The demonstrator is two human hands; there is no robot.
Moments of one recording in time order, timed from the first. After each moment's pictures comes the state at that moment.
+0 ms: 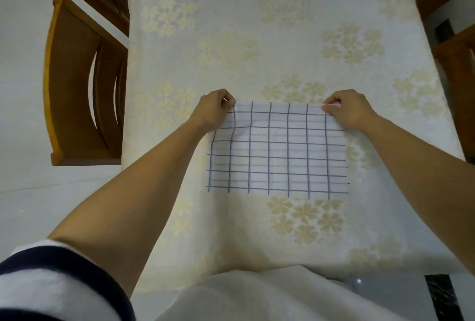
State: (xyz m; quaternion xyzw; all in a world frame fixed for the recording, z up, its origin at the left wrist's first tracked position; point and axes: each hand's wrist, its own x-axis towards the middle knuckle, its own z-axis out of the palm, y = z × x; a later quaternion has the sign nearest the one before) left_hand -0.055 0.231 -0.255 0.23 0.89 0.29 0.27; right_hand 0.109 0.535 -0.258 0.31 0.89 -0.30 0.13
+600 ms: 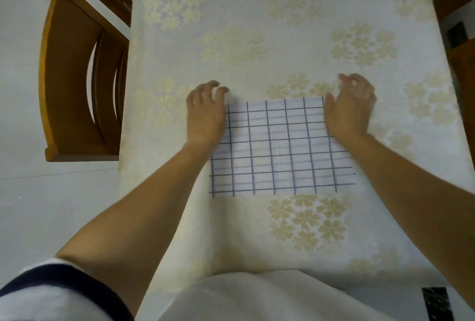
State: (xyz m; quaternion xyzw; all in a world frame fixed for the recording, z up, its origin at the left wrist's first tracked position) left_hand -0.027 0.213 -0.281 0.28 0.95 0.10 -0.02; right_hand 0.099 0.494 -0.276 0.35 0.93 -0.11 -0.05
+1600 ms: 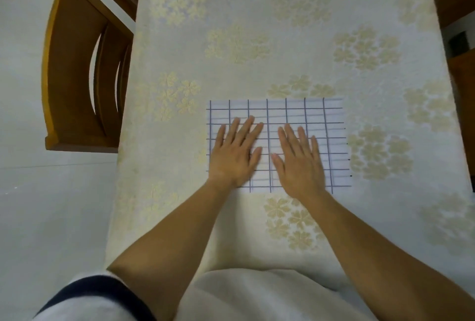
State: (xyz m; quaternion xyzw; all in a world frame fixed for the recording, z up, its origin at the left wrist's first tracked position) left_hand 0.069 0.214 -0.313 0.34 0.93 0.07 0.15; right_hand 0.173 0.384 -0.311 0.15 0.98 -0.07 0.13
